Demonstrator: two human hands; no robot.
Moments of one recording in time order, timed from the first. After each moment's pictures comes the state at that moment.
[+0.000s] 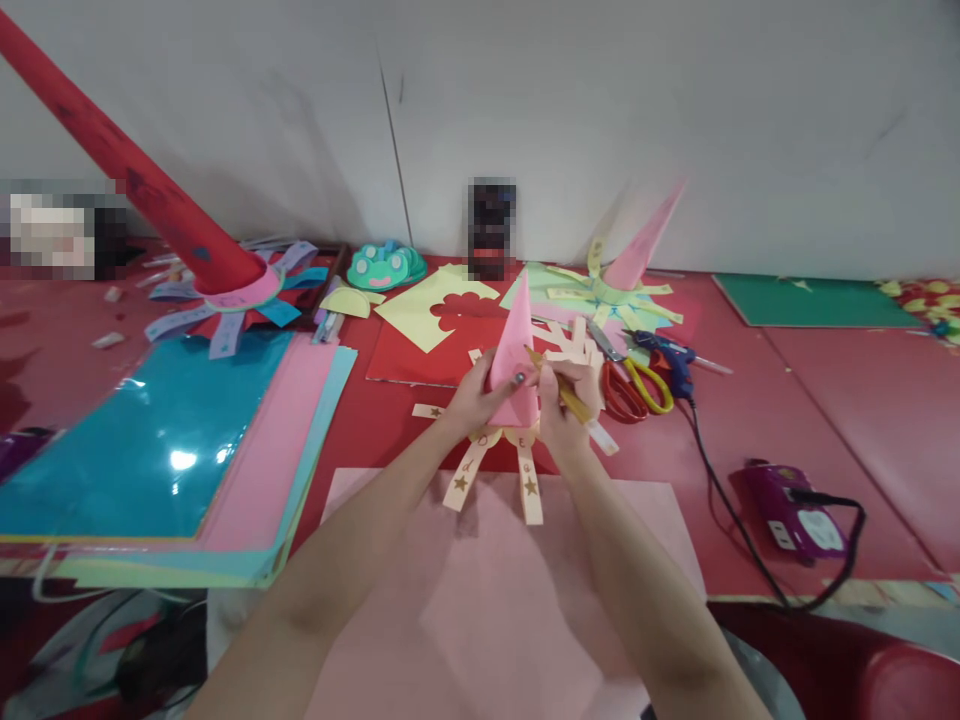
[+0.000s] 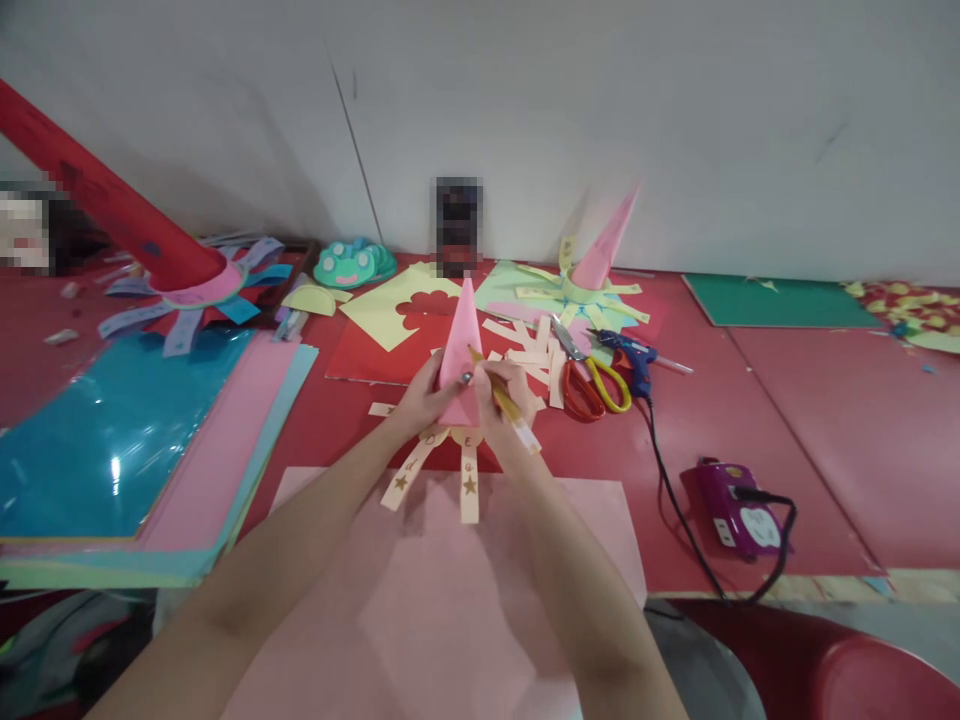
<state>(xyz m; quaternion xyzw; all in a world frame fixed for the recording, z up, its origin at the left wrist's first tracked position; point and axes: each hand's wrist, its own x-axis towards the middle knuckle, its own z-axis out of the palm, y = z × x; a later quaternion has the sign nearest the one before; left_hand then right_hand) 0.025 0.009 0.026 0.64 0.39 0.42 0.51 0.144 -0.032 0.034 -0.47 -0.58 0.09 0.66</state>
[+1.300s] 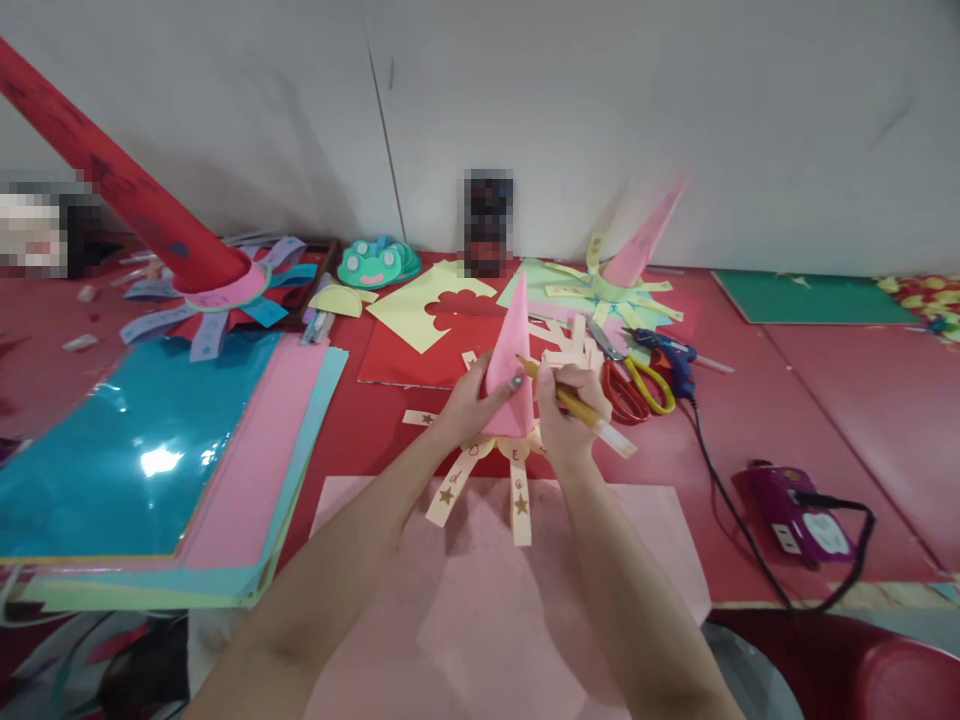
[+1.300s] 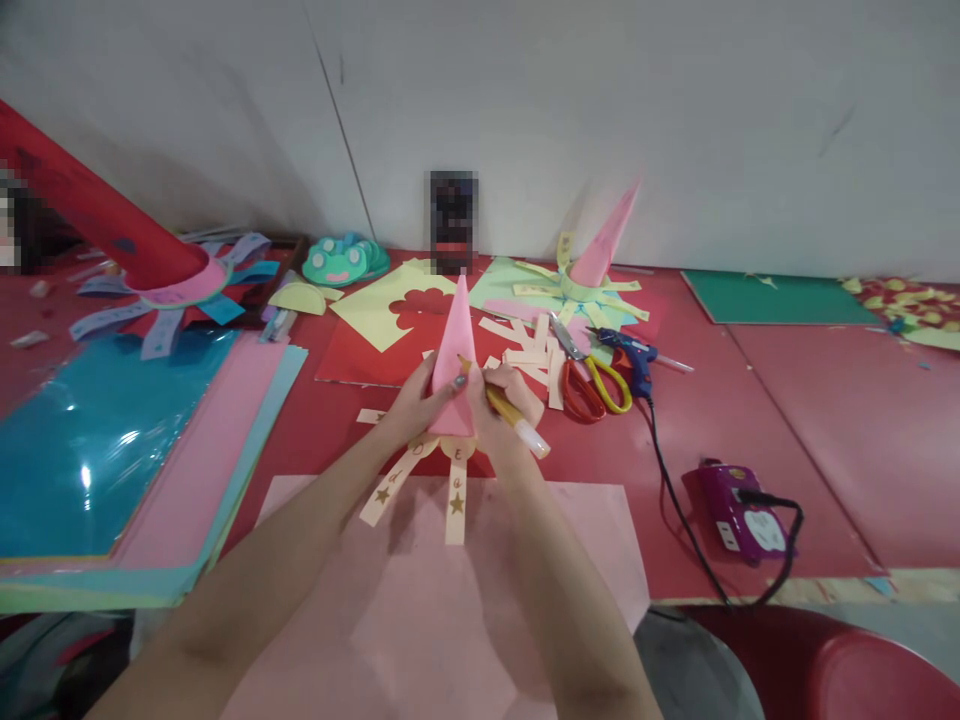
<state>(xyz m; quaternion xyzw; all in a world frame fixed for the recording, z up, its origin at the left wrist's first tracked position) 0.021 0.004 0.030 0.63 0.42 0.39 0.52 0.136 -0.030 0.049 -0.47 -0.55 0.01 0.69</state>
